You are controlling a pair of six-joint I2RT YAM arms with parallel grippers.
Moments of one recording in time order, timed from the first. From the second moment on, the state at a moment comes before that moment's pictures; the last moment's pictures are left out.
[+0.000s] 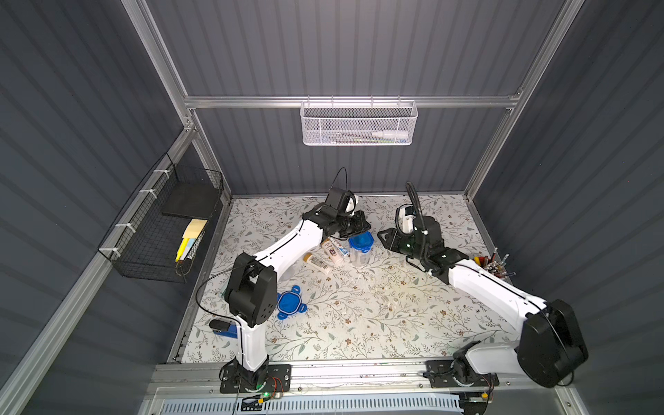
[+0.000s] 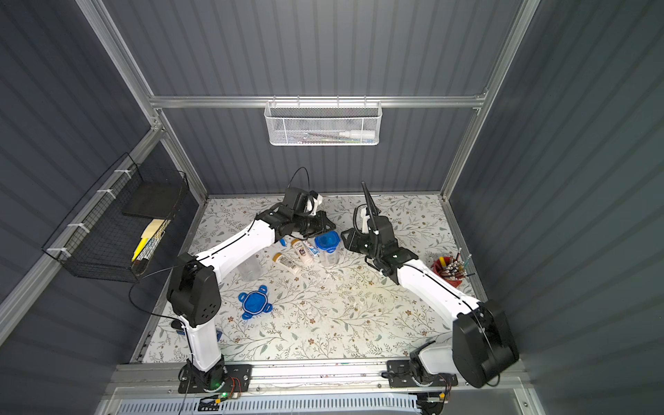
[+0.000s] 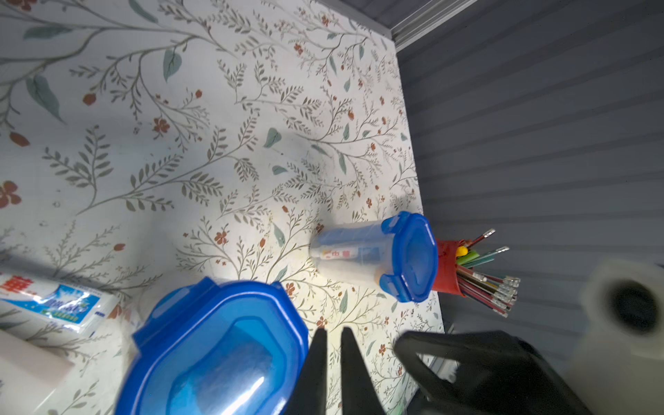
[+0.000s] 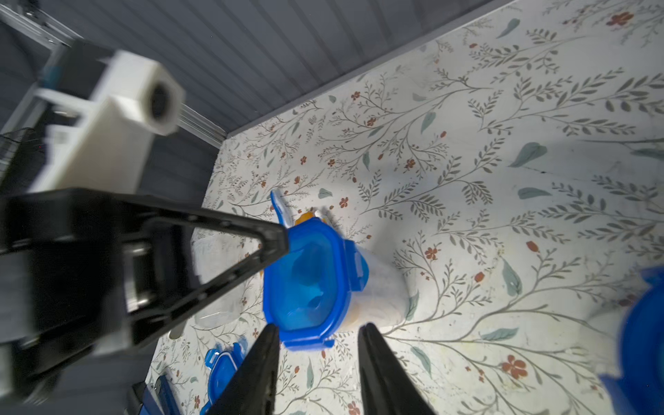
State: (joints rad) left arm -0.62 1.89 1.66 -0.44 0.43 -0.71; right arm 0.45 1.41 0.96 -0.06 -0.20 0.64
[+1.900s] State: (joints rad) left arm -0.64 1.87 1.63 -0.63 0.33 -0.64; right arm 0.40 1.43 0.76 0.16 -0.46 0.90
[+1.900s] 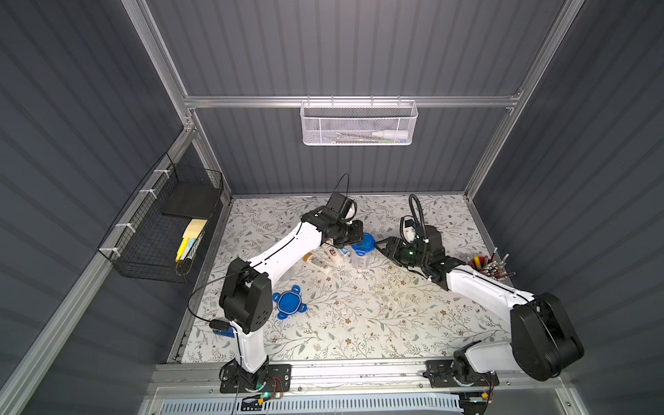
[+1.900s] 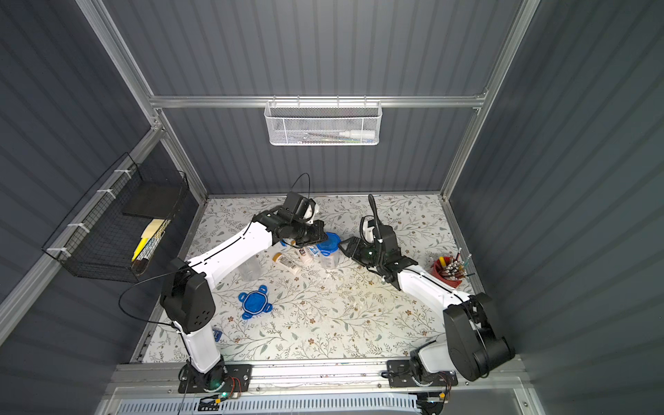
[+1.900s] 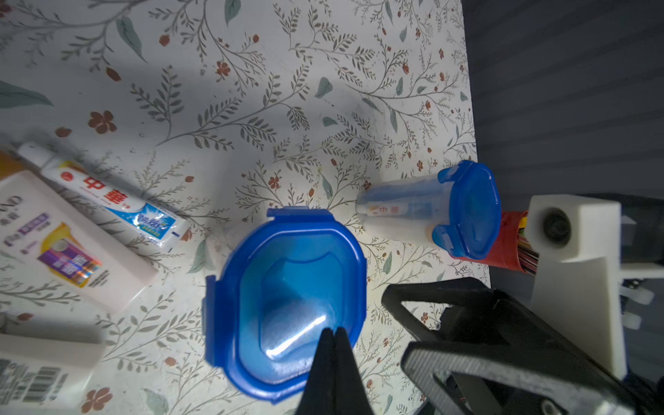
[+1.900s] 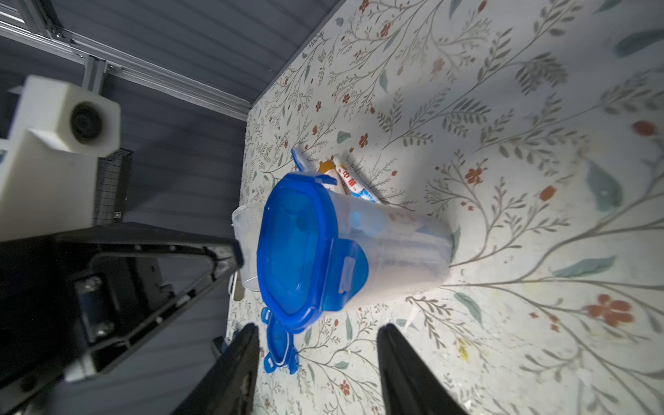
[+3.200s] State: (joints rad) left arm -0.64 1.86 1.36 -0.16 0.53 -0.78; right arm 0.35 1.64 0.66 0.74 -0.64 1.15
